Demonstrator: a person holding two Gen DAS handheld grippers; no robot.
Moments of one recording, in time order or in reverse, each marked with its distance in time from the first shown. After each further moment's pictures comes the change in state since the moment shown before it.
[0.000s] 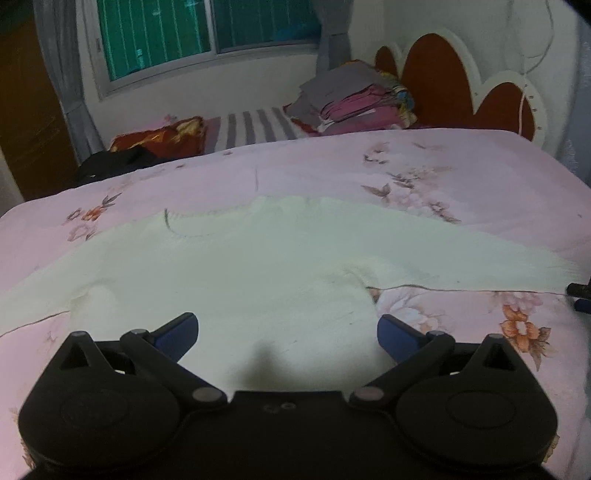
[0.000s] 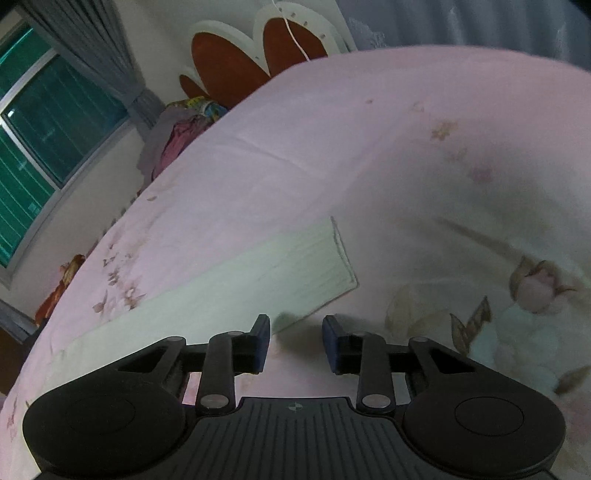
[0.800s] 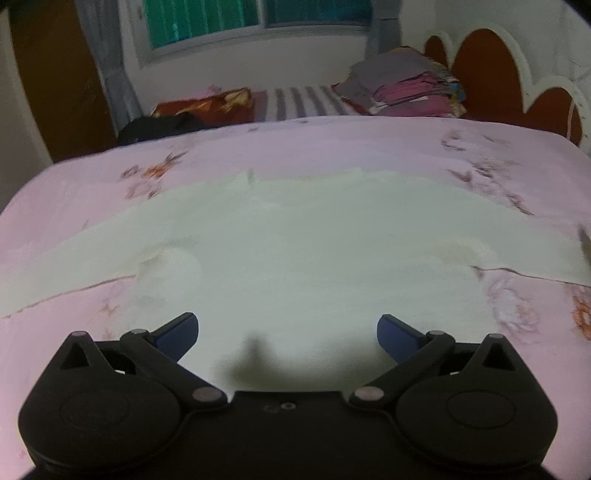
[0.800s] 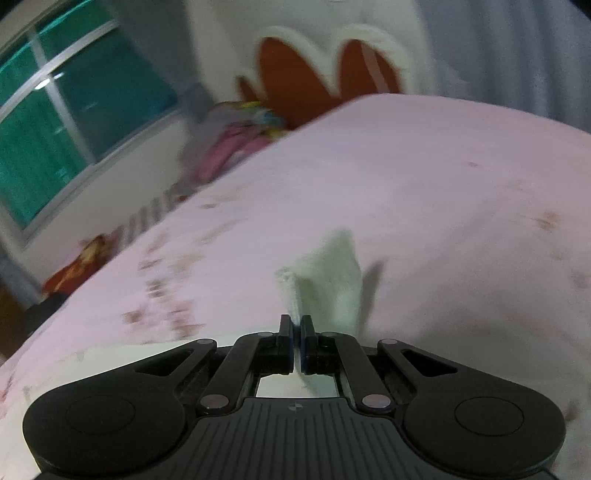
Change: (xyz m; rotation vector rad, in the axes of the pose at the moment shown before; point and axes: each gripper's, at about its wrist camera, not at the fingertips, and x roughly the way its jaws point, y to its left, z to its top) left arm 0.021 0.101 -0.013 -0.091 0.074 0.078; right arm -0.020 0.073 0.017 -0.237 -0.064 0.074
